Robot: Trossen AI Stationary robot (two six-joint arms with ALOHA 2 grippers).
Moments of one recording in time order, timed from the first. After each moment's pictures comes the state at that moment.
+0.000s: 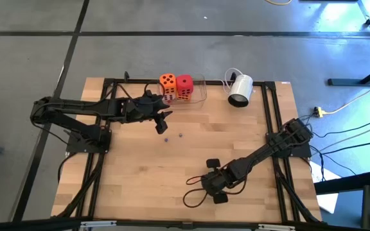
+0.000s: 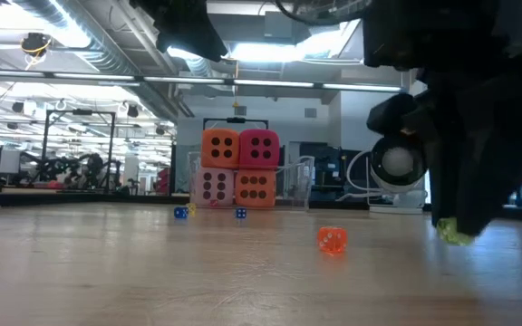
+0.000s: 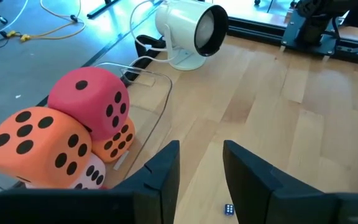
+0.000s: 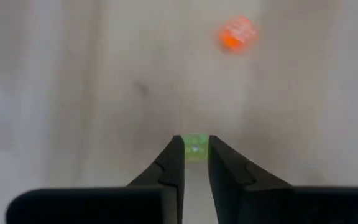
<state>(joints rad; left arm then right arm) 0.10 1.16 1.04 -0.38 -0.40 -0.20 0.57 1.90 1.19 -0.52 0.10 0.38</state>
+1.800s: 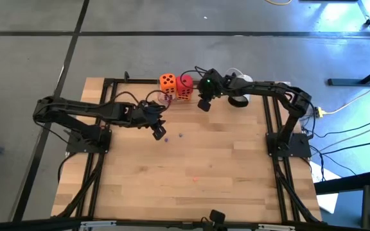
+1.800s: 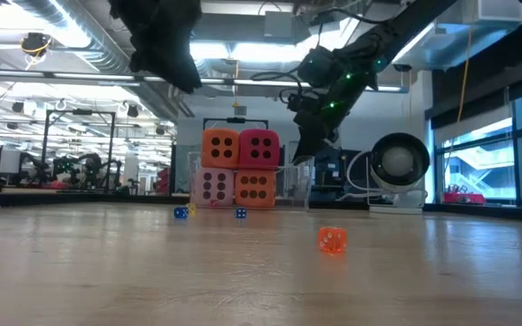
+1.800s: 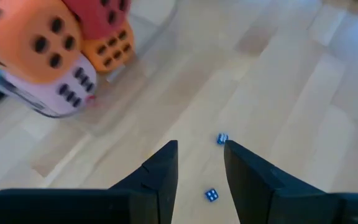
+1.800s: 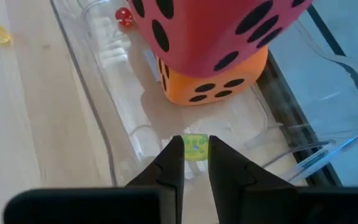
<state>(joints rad) 0.05 1.21 1.04 -0.64 -0.38 -0.51 -0.50 1.79 1.22 -0.32 0.00 -0.20</state>
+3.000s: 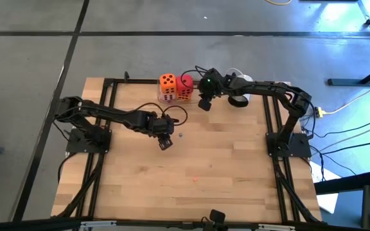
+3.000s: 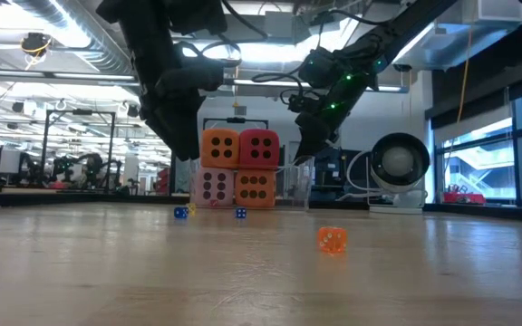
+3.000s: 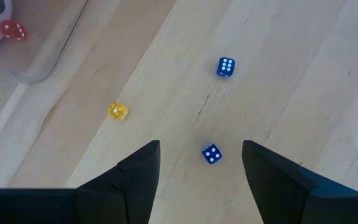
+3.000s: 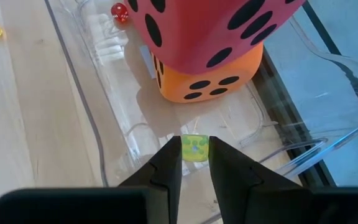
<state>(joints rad) 0.05 1.51 1.04 -0.64 -0.24 -0.49 -0.51 1.79 1.22 -0.33 0.00 -0.22</state>
